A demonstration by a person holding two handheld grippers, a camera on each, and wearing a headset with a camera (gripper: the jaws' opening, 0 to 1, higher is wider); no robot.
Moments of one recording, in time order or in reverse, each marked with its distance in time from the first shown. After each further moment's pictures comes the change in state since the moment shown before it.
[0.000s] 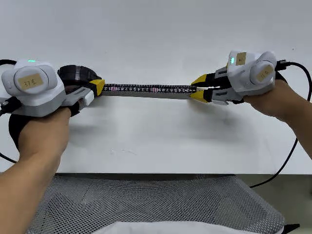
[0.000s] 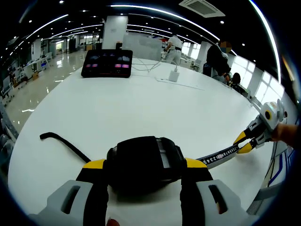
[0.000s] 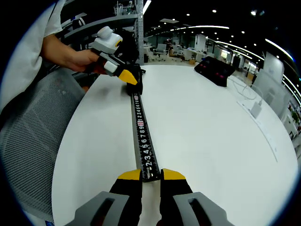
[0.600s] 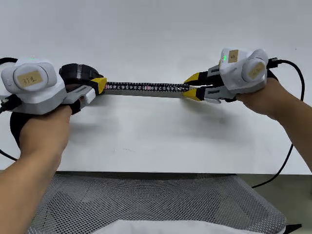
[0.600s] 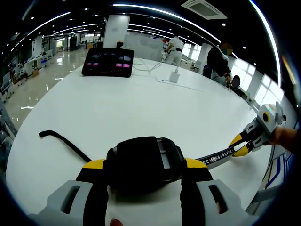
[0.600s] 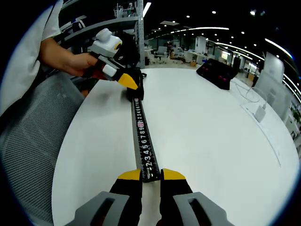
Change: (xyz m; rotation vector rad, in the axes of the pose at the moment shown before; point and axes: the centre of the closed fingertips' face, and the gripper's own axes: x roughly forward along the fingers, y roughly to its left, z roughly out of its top) left arm 0.000 0.000 0.001 -0.023 0.000 -0.012; right arm 0.013 0.002 0.015 0.008 -0.030 0.014
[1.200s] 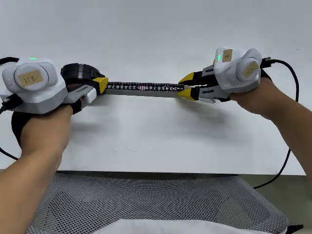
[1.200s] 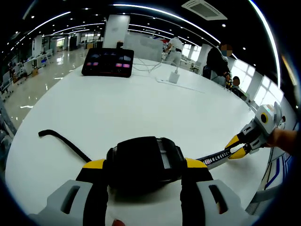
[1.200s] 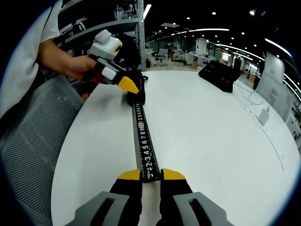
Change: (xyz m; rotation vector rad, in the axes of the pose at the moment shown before) left arm -0.001 0.000 0.000 -0.011 -0.004 -0.007; right arm 0.014 0.004 0.013 0.000 -0.025 0.018
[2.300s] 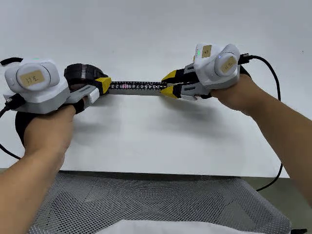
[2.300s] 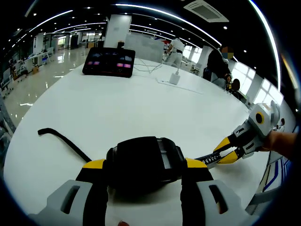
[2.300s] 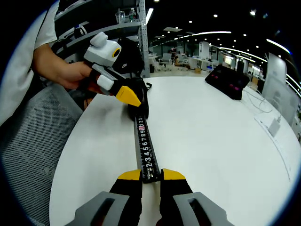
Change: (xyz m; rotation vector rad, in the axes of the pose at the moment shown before) left arm 0.001 0.001 0.001 -0.022 -0.006 -0.004; right arm 0.036 0.003 0.035 -0.002 -0.050 0.042
